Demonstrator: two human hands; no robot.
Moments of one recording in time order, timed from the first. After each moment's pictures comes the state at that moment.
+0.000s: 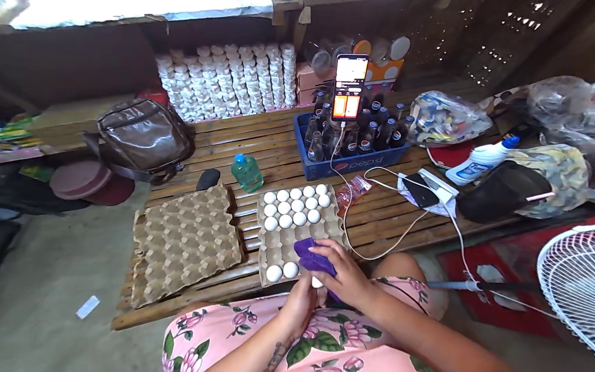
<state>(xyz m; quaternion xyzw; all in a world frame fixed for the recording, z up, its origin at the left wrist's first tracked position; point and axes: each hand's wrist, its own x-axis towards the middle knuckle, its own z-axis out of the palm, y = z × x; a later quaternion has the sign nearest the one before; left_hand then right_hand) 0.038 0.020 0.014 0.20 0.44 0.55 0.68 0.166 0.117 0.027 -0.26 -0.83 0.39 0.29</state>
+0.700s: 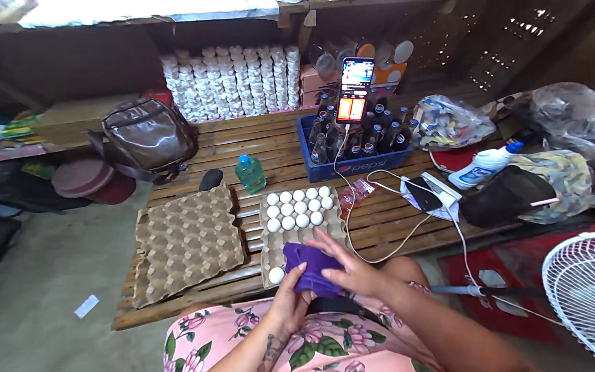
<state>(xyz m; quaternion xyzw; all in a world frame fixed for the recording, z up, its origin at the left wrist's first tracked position) 0.016 0.021 0.026 0.00 0.36 0.66 0.67 0.161 0.141 0.073 -0.18 -0.77 0.59 0.15</state>
